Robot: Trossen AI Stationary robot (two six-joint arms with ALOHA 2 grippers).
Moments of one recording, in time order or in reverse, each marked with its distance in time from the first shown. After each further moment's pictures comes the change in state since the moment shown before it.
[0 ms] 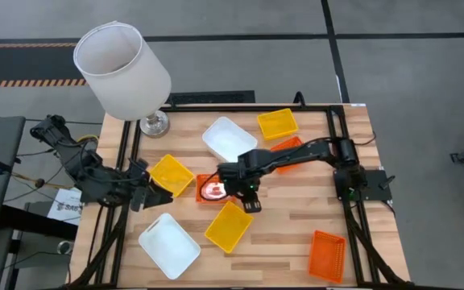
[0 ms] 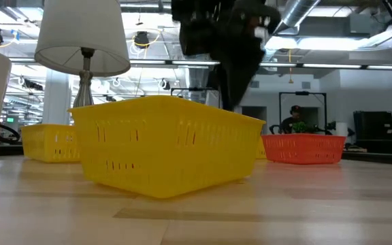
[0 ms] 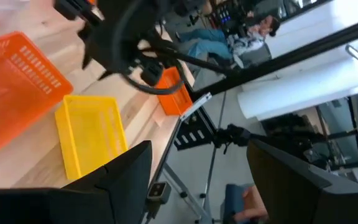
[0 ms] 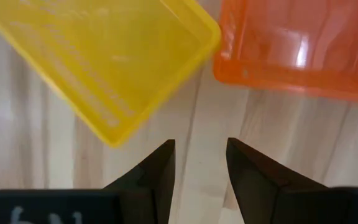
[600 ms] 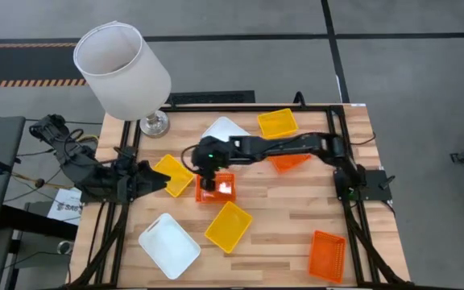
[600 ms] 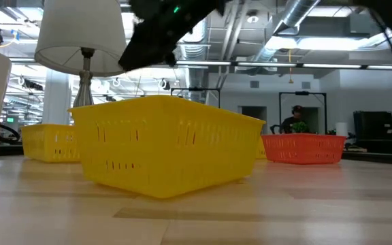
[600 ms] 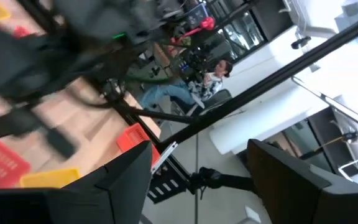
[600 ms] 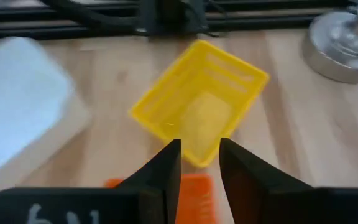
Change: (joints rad) left arm 0.000 -0.061 0.000 0.230 -0.124 0.286; right arm -0.096 0.101 0.198 0.608 0.247 0.093
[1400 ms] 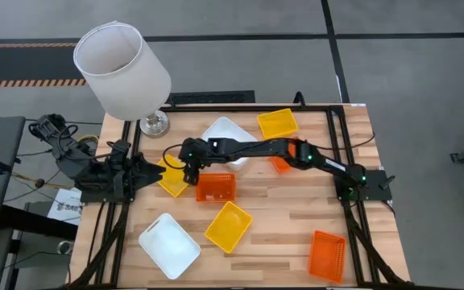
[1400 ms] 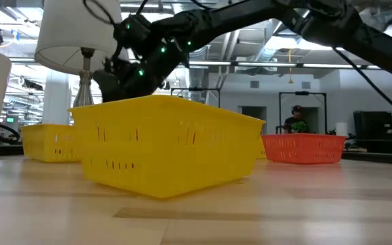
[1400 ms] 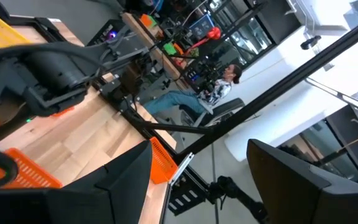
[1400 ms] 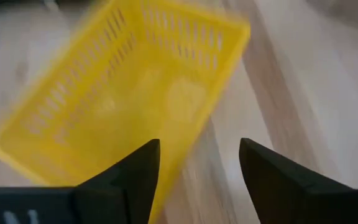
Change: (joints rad) left arm 0.000 -0.060 0.000 -0.069 -0.058 0.073; right arm -0.071 0.407 0.373 -0.087 0.012 0.091
